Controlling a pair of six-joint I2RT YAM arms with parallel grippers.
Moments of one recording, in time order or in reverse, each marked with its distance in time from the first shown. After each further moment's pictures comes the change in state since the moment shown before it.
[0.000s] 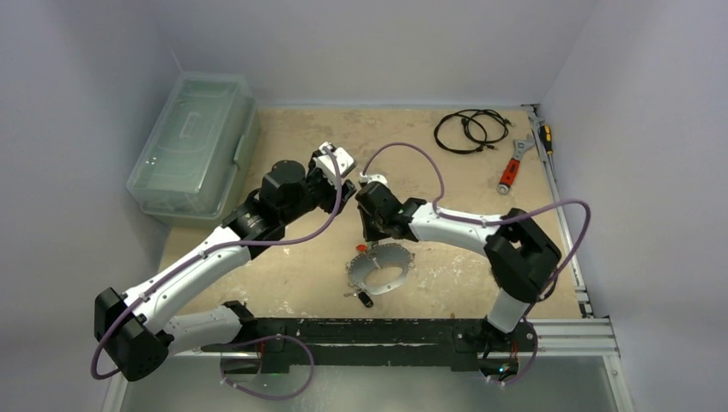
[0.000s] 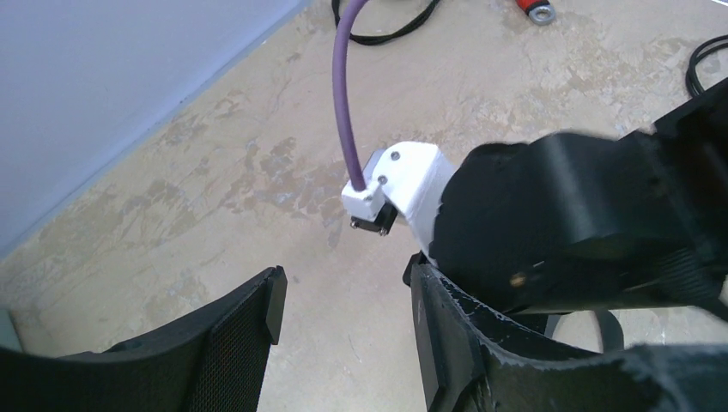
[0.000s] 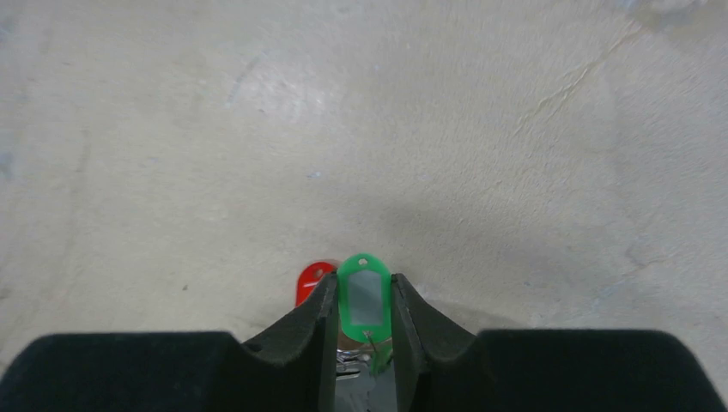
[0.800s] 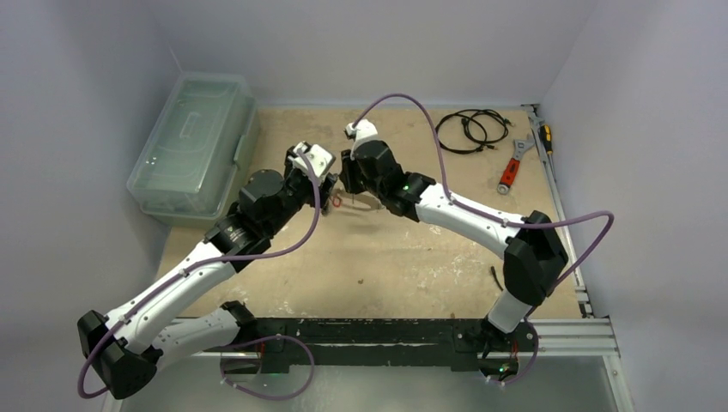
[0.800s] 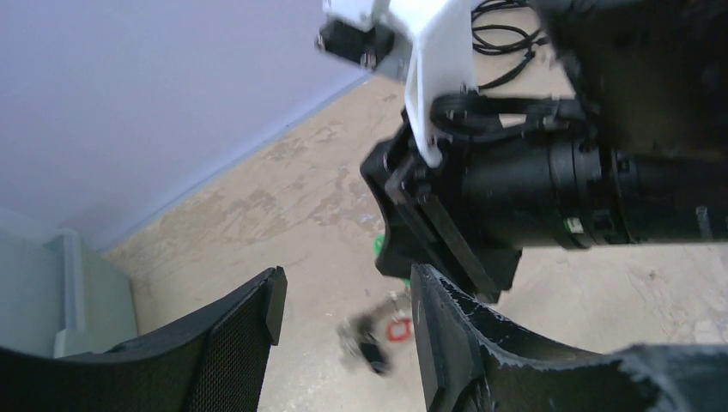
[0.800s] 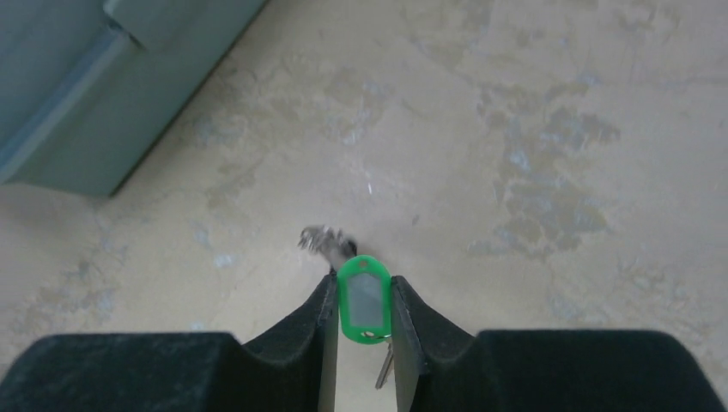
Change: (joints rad) left arm 0.000 -0.135 -0.049 0.067 -0.178 0.035; right arm -0.023 -0.091 0.192 0.222 0.046 -0.222
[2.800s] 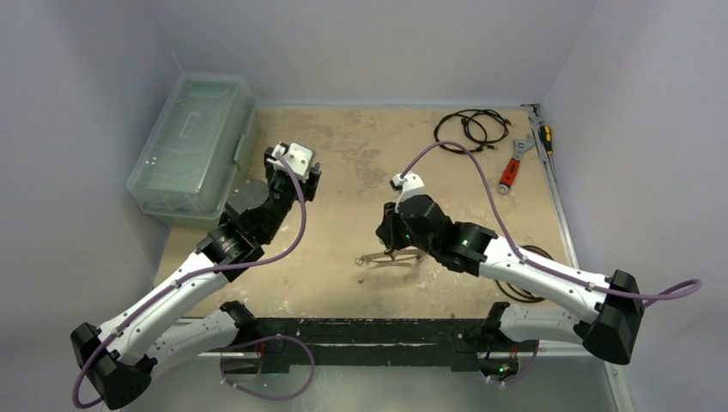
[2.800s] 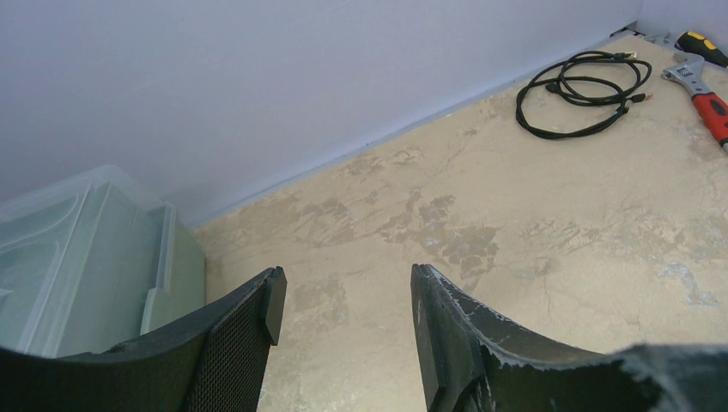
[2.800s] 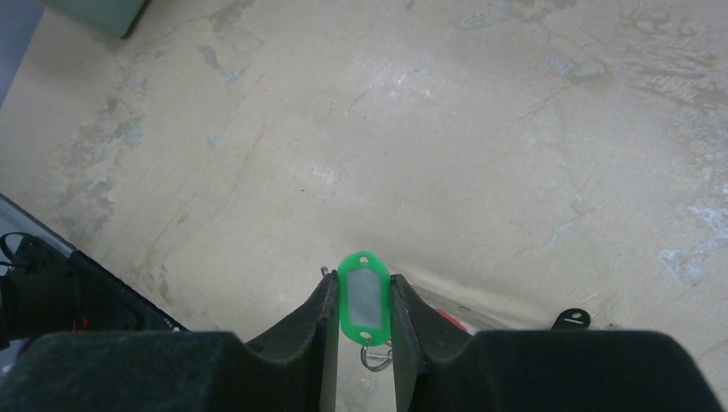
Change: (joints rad) left arm 0.000 -0.089 -0.062 0.106 -0.220 0.016; right arm 0.122 -0.525 -0.394 -0.241 0.015 0.196
